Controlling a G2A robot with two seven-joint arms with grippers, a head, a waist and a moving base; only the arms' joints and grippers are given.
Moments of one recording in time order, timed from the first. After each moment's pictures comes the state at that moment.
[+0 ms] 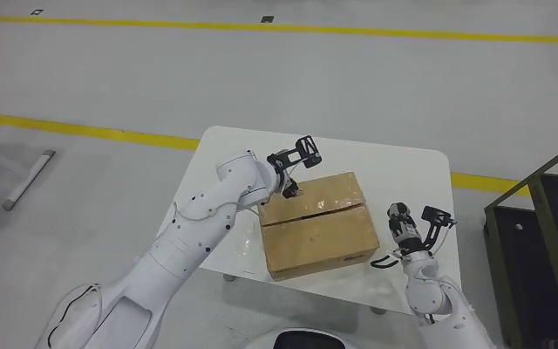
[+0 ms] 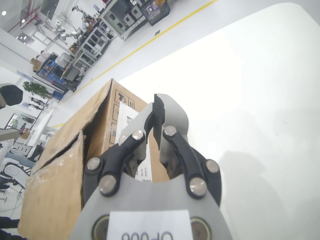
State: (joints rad) left arm 0.49 -1.40 -0.74 -1.23 1.24 -0.47 -0.87; right arm -1.43 -1.23 1.47 -1.44 -0.66 -0.11 -0.10
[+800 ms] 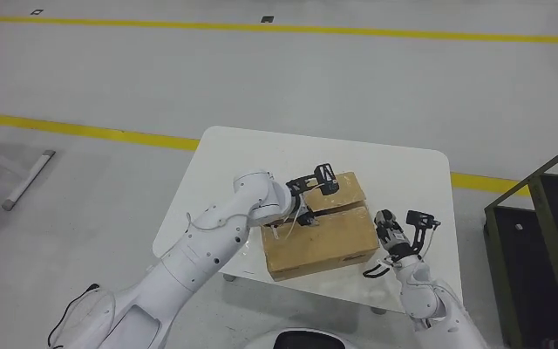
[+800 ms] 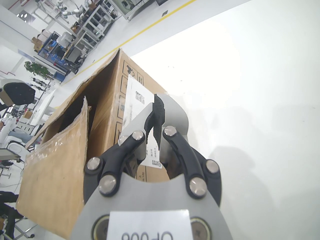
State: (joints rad) left arm 0.54 -1.43 -0.69 -1.24 1.09 -0.54 -0.93; right arm -1.45 -1.24 1.44 -1.45 -0.71 -0.16 -0.01
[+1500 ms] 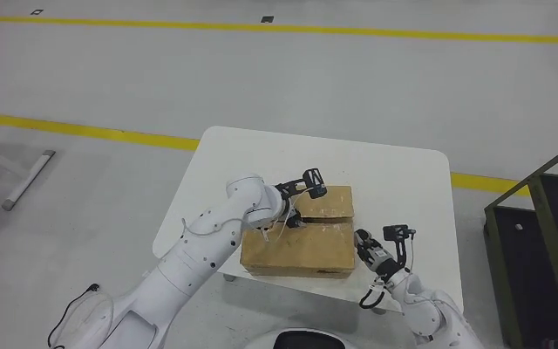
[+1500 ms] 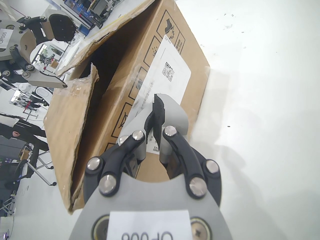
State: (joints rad) left arm 0.58 -1.41 -0.72 -1.25 1.16 -0.55 -0.96; right arm -1.52 -1.22 1.44 -1.51 -0.73 -0.34 0.17
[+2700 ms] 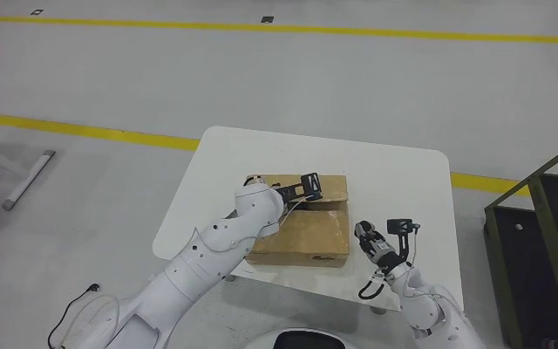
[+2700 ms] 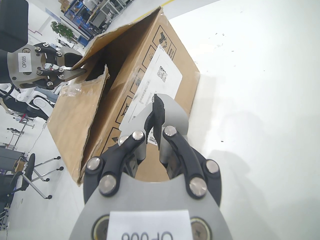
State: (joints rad) left arm 0.60 -1.41 -0.67 -1.25 1.53 -0.50 -0.89; right arm -1.48 -1.22 1.43 -1.50 -0.72 -0.31 0.12
